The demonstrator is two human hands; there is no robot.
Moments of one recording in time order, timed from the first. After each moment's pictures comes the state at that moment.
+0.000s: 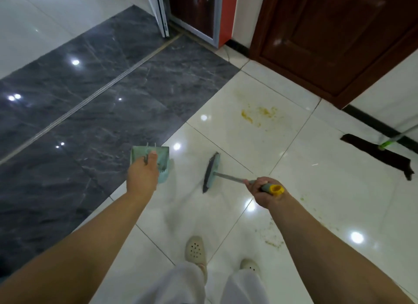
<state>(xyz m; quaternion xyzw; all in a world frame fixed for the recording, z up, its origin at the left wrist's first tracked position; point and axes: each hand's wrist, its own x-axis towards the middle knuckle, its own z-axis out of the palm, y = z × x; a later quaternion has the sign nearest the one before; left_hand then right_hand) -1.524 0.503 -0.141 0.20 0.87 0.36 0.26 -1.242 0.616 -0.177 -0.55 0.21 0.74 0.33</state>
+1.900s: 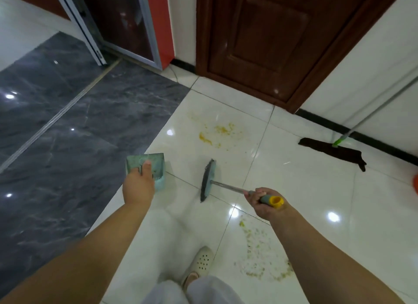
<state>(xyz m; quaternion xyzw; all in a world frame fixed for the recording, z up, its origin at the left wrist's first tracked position) -1.444 0.785 -0.147 0.28 0.86 0.31 0.29 -1.135 0.826 -0.171 -0.54 0.26 0.70 0.37</state>
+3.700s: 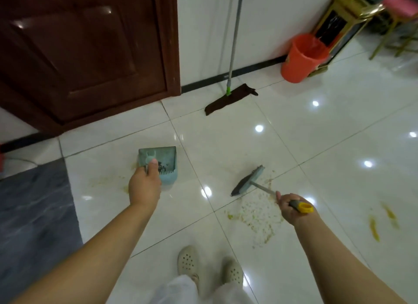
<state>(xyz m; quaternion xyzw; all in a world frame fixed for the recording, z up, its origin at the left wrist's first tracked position) -1.284 1.090 -0.164 0.58 0.61 0.19 0.50 -1.041 0.826 -0.168 -0.29 0.56 0.26 0.74</state>
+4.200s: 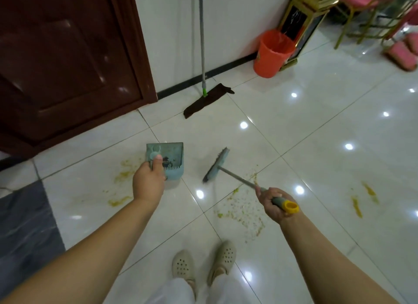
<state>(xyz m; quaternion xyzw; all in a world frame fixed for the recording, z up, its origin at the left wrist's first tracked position) -1.219 1.056 -0.156 0.64 0.55 0.17 0.51 -1.040 0.793 -0.156 -0.24 0.48 0.38 0.76</state>
